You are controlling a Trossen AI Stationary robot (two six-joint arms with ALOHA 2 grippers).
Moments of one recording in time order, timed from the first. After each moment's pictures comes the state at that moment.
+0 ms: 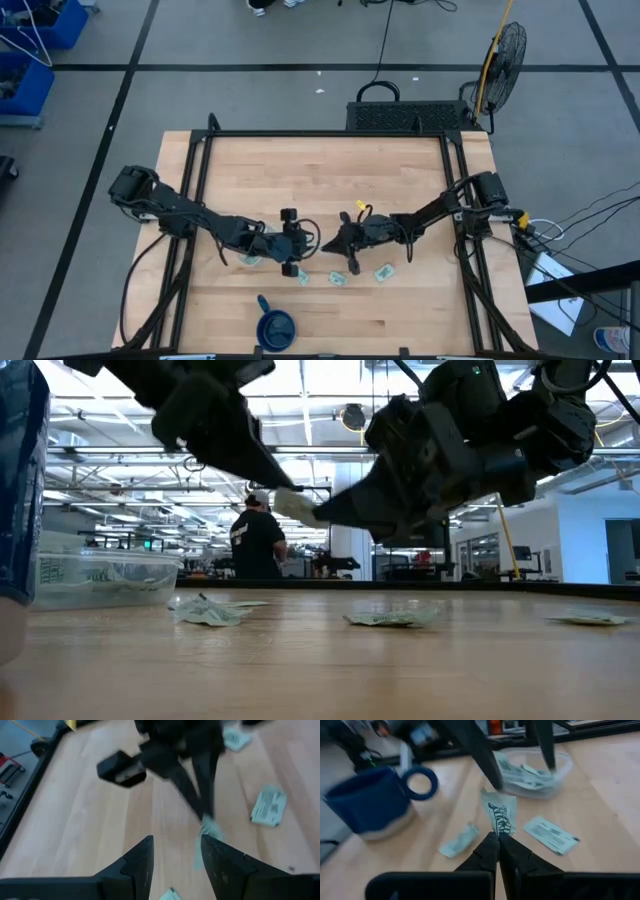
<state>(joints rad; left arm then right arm) -0.33 1.58 0.90 -0.04 -0.45 0.01 0.15 1.87 0.64 0.94 -0.05 0.19</state>
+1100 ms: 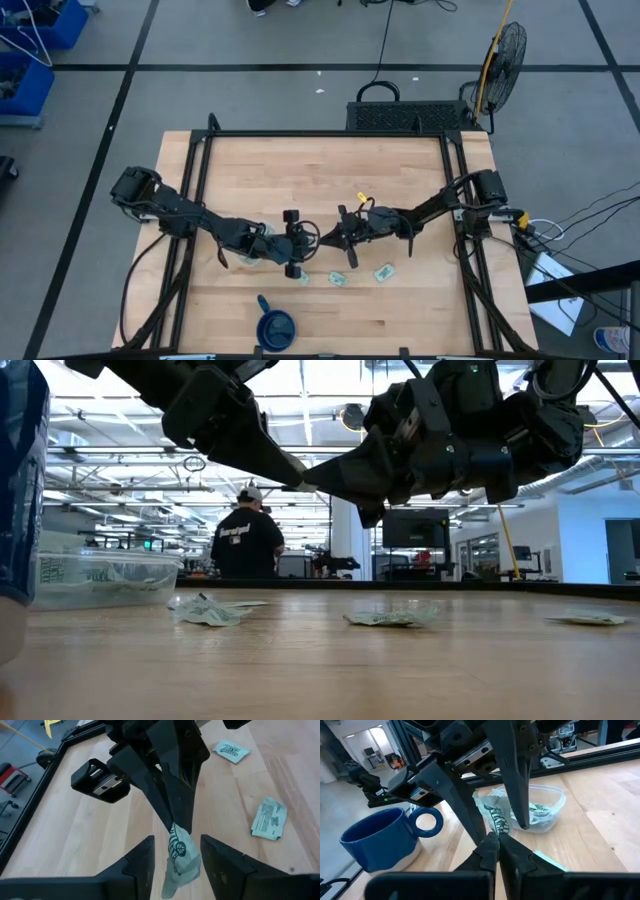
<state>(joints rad) -0.34 1.60 0.90 0.04 -0.47 0.05 0.10 1.86 0.64 1.09 -0.11 0.25</state>
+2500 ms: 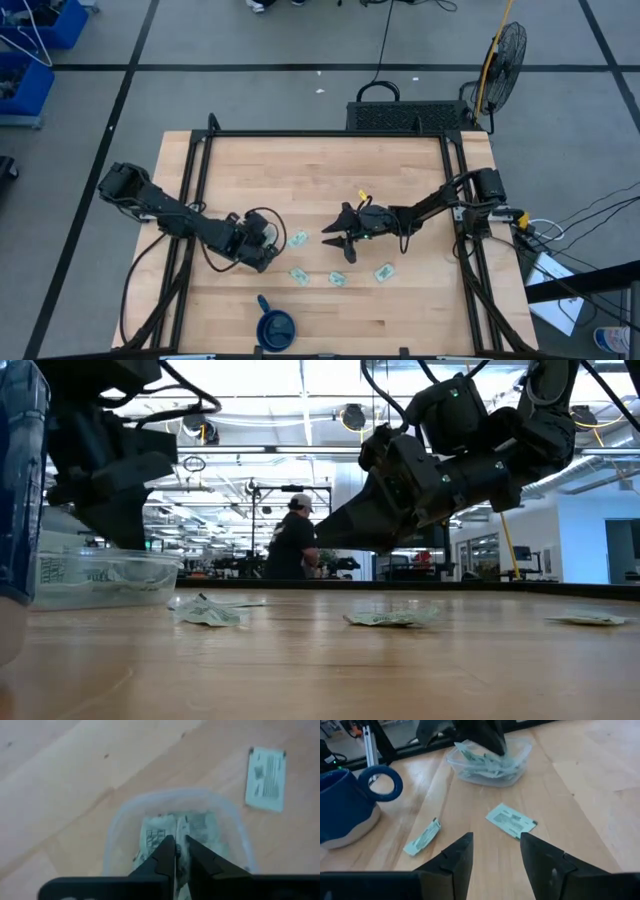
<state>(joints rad) -0.41 1.49 0.79 -0.75 -0.49 -1.26 0.06 1.86 0.64 0.88 -0.05 0.25</state>
